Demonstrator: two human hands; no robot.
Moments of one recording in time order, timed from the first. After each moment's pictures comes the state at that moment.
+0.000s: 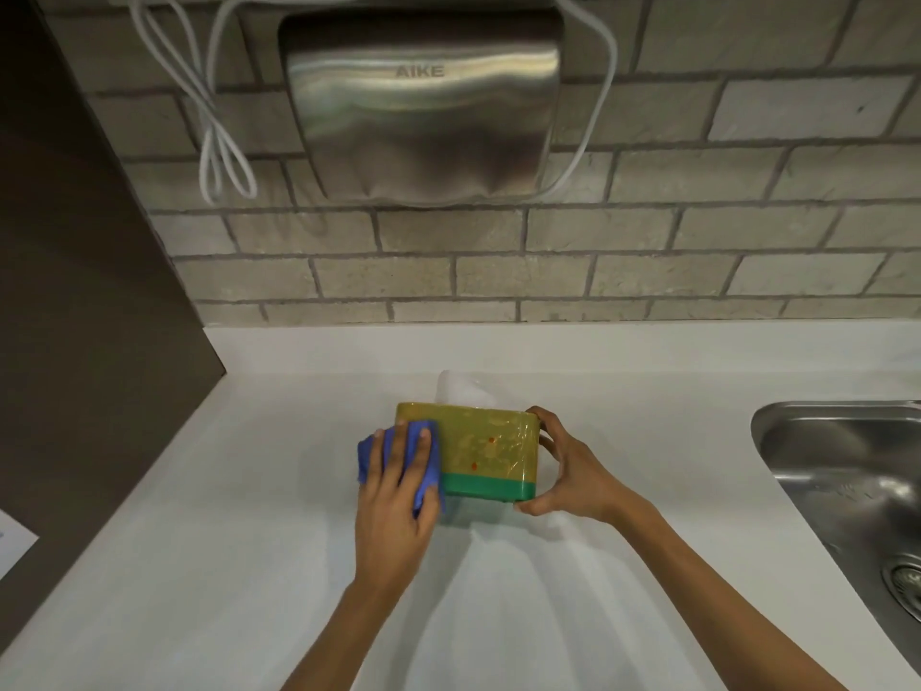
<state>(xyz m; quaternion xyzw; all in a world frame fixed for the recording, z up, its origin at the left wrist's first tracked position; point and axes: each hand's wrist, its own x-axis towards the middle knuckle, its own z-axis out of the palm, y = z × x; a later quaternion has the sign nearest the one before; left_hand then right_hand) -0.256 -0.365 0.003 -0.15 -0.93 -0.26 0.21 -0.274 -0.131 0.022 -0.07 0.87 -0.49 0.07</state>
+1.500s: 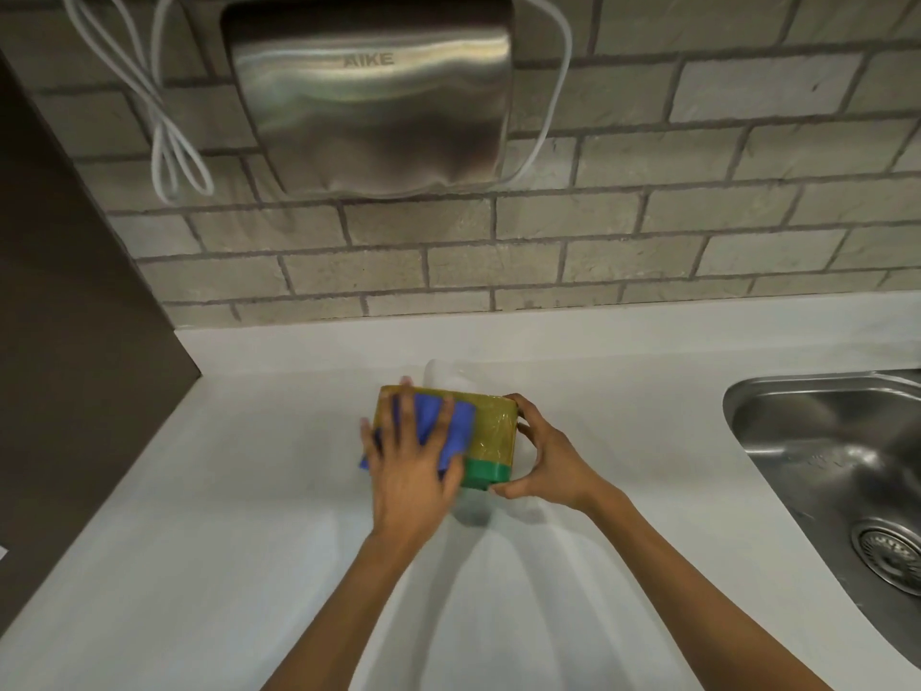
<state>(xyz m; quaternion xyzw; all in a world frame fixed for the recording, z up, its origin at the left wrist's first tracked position) -0.272 -0.320 0.022 -0.13 -0.97 -0.10 0.18 -0.268 -0.132 0.016 -0.05 0.86 -0.51 0.01</state>
